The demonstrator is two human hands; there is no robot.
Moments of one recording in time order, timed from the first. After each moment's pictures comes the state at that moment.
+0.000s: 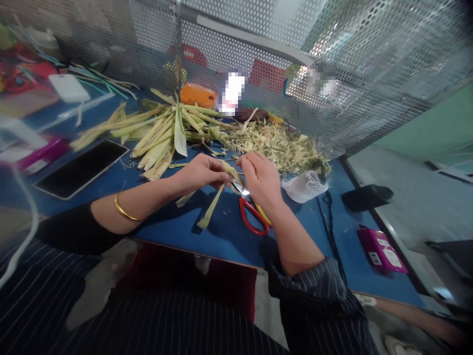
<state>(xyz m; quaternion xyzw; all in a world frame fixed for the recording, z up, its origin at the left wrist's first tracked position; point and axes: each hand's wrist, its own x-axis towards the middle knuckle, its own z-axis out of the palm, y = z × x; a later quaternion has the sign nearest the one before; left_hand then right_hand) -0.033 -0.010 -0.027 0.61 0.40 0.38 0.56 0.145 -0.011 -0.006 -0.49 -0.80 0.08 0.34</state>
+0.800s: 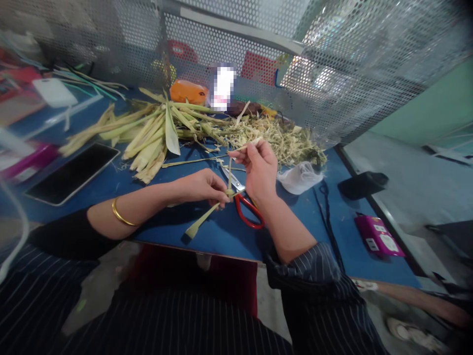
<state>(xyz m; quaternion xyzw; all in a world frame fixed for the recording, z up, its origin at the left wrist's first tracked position) -0.025 -0.021 -0.028 0.70 0.35 0.17 0.60 0.134 0.005 -0.026 -0.35 -0.50 0.47 0.64</state>
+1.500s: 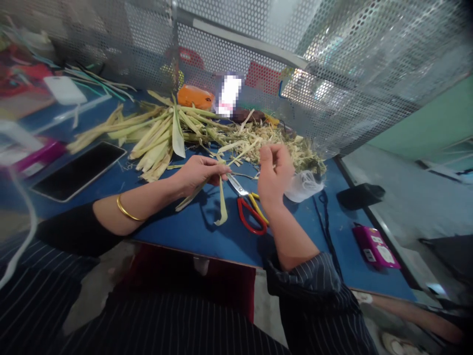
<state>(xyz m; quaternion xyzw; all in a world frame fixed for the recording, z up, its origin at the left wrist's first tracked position) -0.028 -0.007 -0.034 0.51 0.43 0.43 0.61 0.150 -0.004 -0.013 -0.51 -0.63 0.13 0.57</state>
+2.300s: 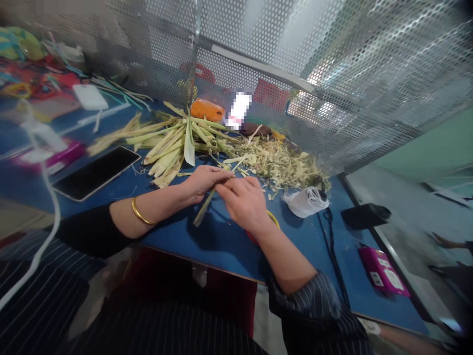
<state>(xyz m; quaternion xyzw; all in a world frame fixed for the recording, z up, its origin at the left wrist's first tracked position) -0.030 -0.002 -0.041 0.39 0.40 0.48 0.68 0.126 -0.025 -0.023 -0.25 -0.92 -0.17 0.26</state>
